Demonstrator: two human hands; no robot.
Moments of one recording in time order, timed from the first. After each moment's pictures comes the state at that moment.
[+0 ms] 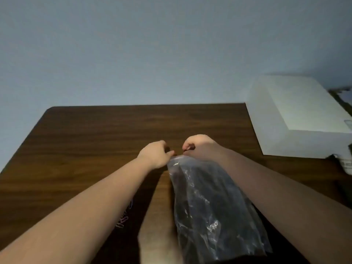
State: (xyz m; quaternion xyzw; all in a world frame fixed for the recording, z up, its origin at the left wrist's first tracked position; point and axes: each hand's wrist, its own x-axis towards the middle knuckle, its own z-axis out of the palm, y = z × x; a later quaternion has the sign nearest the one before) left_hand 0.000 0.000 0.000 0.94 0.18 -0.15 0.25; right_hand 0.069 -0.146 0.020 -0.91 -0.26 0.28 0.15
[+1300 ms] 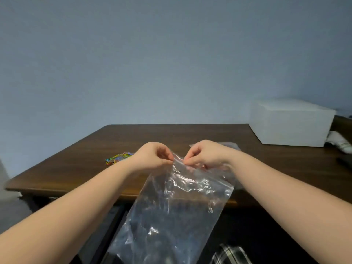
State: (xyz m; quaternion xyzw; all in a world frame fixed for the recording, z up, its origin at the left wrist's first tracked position) left_hand -0.267 -0.084 -0.032 0.93 0.10 0.13 0.33; right_hand -0.159 -0.251 -0.030 -0.82 -0.40 0.19 0.36
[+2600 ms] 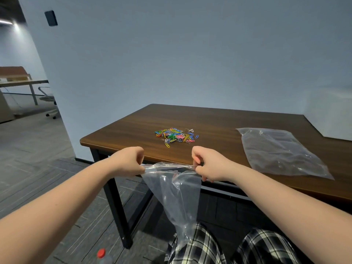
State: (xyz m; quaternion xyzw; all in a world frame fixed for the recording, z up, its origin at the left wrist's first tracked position) left_hand -0.422 0.020 -0.078 0.93 0.31 0.04 0.17; right_hand -0.257 -0.163 -0.095 -0.80 -0.52 0.13 0.27
